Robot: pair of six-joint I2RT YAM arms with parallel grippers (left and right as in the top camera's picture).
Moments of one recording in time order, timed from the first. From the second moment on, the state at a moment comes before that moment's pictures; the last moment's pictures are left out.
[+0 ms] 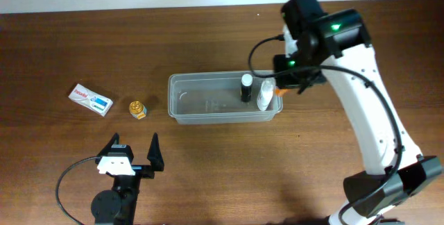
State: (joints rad) left arm -0.02 0.01 0.01 -0.07 0.07 -0.12; right arm 0.35 1.81 2.02 -1.56 -0.03 0.28
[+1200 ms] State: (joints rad) left arm -0.02 0.01 0.01 -0.07 0.07 -0.12; right arm 0.47 2.07 2.00 -1.43 0.02 0.37
